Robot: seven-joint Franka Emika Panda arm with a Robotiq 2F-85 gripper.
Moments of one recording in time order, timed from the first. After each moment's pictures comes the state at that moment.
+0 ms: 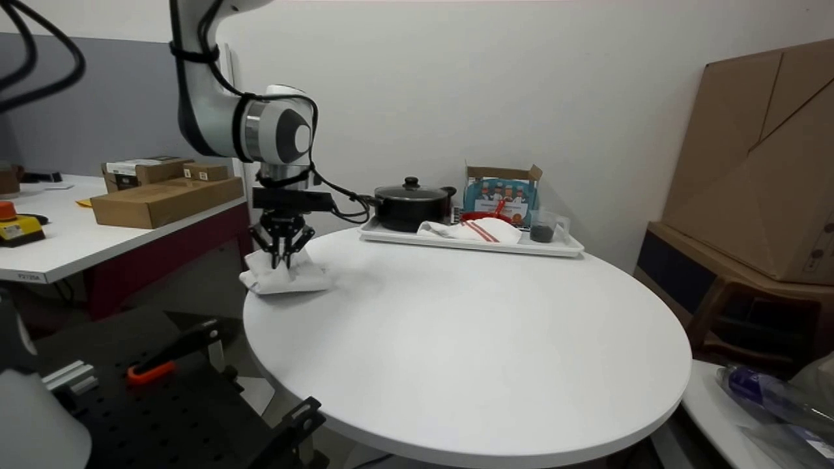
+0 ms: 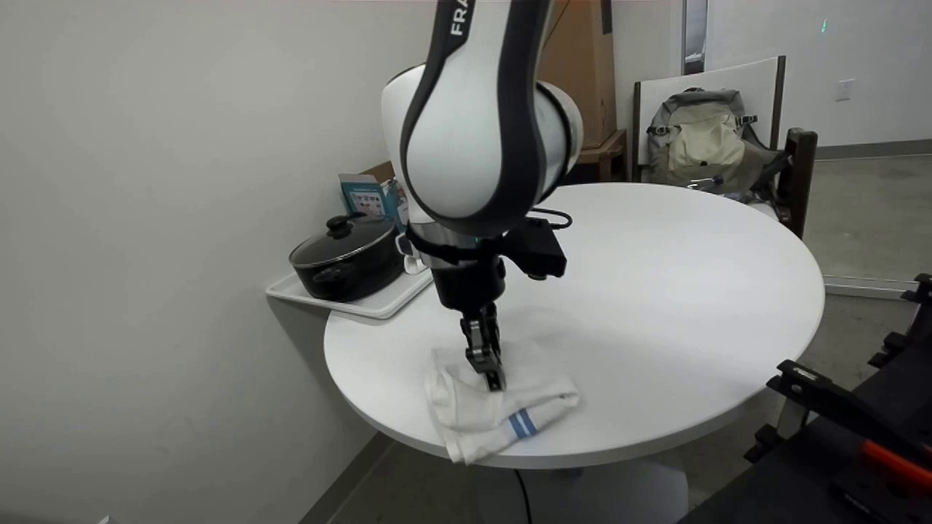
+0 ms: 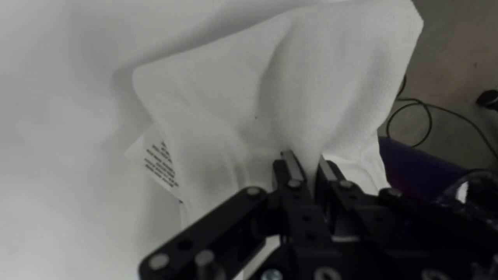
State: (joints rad) arm 0.20 0.57 0.32 -2.25 -0.23 2.72 -0.41
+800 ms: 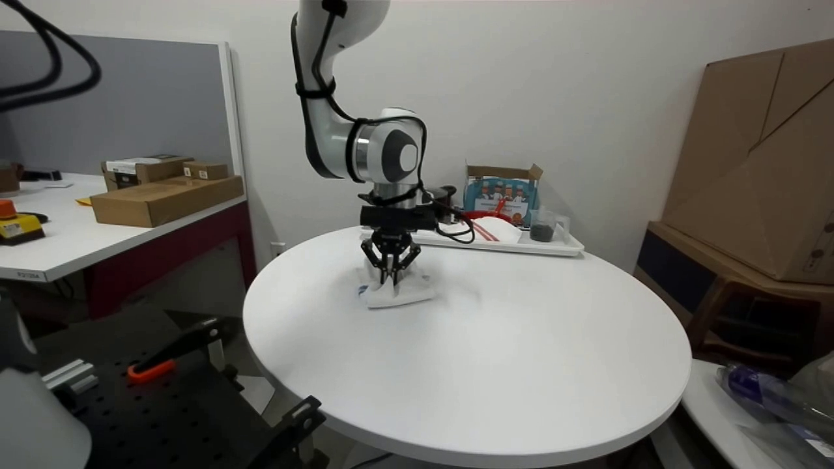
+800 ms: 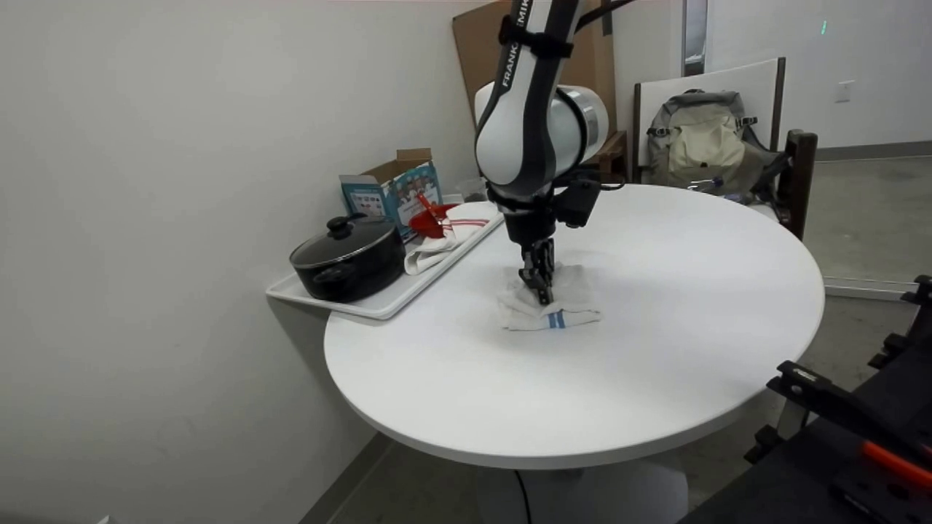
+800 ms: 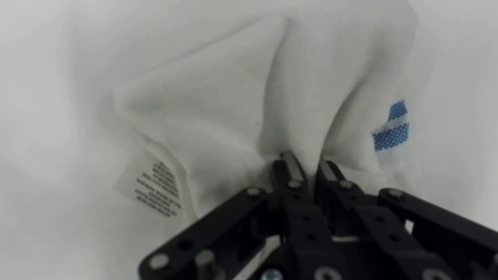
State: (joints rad) arm 0.06 0.73 0.13 -1.98 -0.21 2.64 -0.38
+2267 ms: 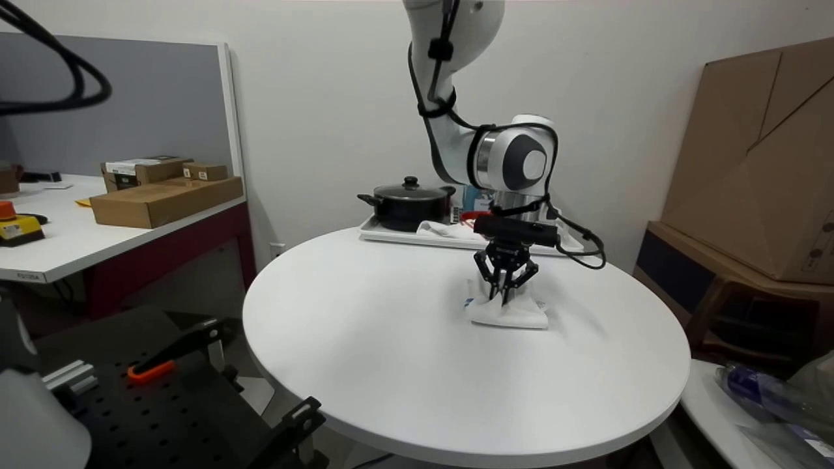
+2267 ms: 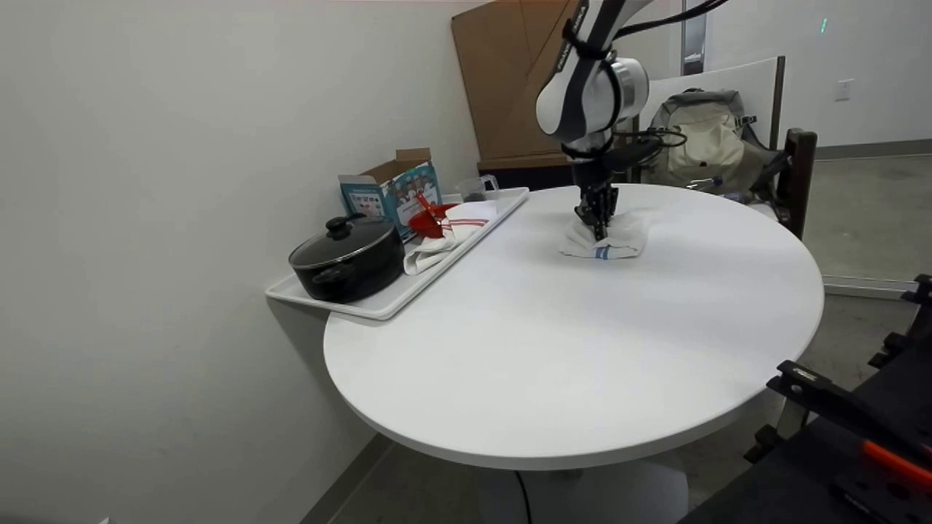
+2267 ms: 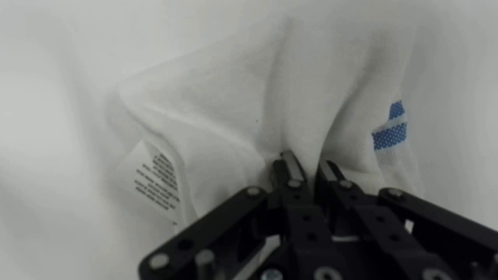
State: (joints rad) arm -0.18 0.95 0.05 -1.50 -0.13 2.34 -0.37
